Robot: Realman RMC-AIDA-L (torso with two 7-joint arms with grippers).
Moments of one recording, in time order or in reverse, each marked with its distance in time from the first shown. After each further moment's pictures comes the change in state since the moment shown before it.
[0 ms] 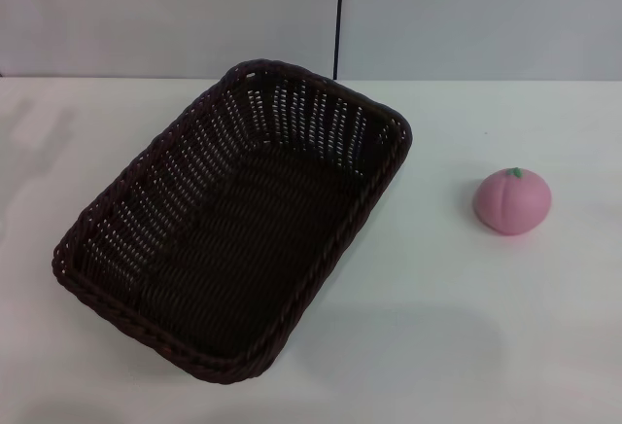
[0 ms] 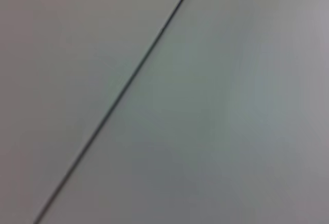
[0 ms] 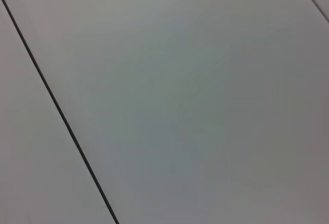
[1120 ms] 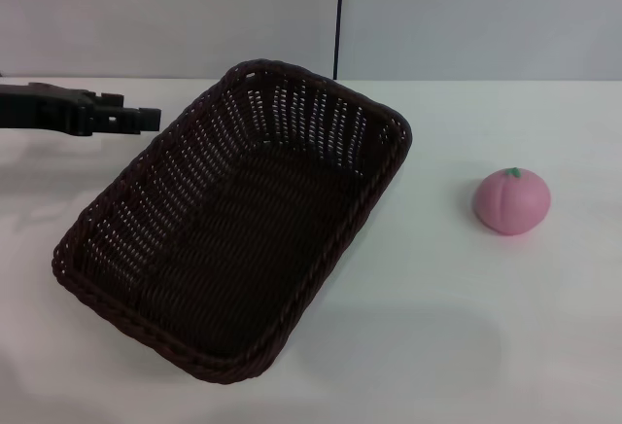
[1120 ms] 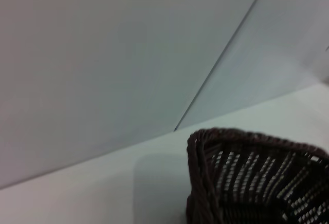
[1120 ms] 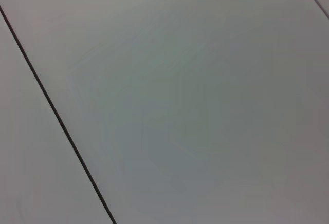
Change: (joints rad) left arm -0.261 0.032 -0.084 0.662 1.369 -0.051 -0.906; right arm 0.011 0.001 0.004 0.004 0.002 0.035 0.001
